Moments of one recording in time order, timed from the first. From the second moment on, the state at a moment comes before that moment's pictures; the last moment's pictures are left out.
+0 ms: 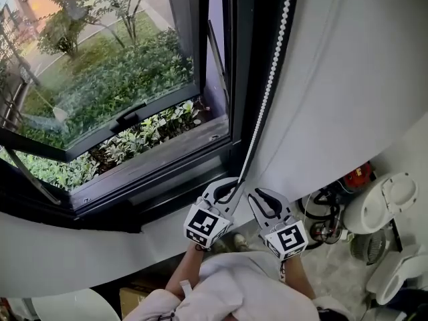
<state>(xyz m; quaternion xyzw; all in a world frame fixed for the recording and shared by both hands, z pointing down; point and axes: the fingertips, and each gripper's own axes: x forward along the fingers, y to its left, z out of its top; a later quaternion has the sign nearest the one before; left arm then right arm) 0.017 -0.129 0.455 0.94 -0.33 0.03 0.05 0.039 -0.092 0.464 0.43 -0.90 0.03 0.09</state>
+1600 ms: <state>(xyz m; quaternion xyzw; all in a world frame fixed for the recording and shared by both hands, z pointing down) 0.028 -0.118 0.542 0.94 -0.32 0.06 0.10 0.009 -0.130 0.366 0.41 -0.91 -0.06 -0.02</state>
